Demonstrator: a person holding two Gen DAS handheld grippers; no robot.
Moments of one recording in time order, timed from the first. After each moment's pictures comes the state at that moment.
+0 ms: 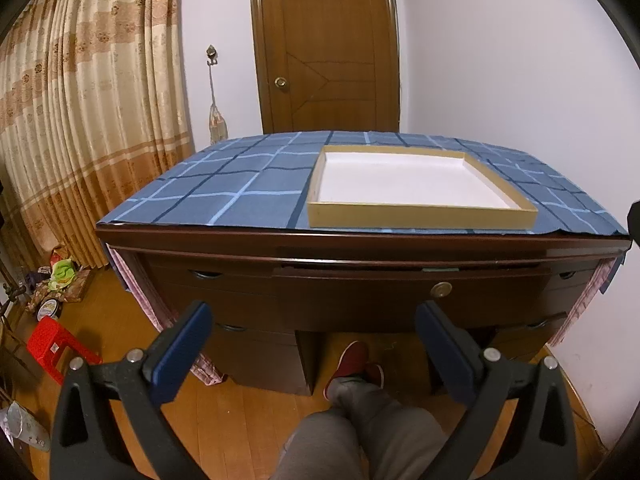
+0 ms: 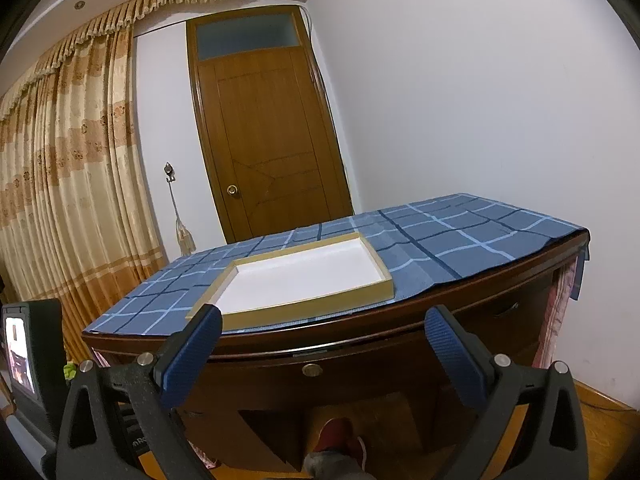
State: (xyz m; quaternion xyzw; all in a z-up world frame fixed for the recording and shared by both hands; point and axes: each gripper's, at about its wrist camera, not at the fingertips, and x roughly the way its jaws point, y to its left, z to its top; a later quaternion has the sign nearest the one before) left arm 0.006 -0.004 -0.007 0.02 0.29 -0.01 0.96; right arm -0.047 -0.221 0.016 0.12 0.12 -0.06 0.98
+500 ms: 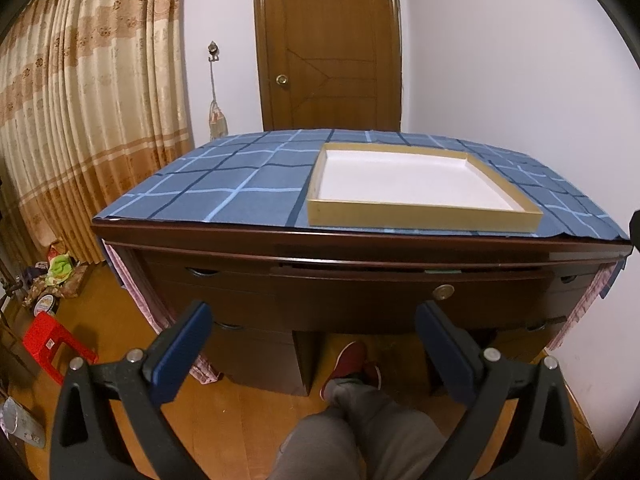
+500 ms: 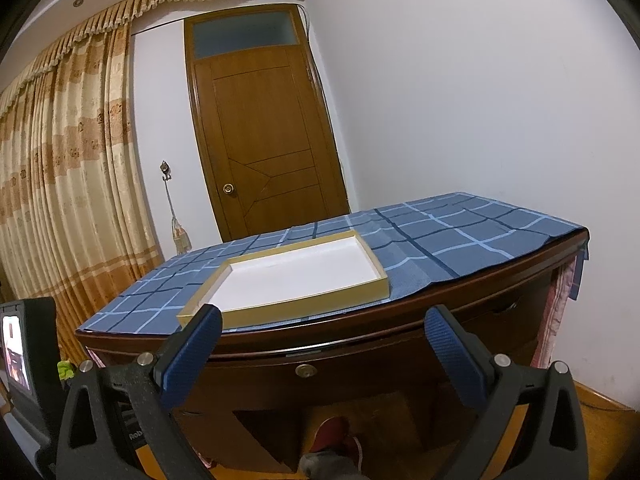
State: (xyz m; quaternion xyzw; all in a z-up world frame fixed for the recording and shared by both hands) left arm 0.012 0.000 -0.013 0.02 0.29 -0.01 0.96; right arm -0.041 -0.224 0.010 0.11 0.12 -0.07 0.98
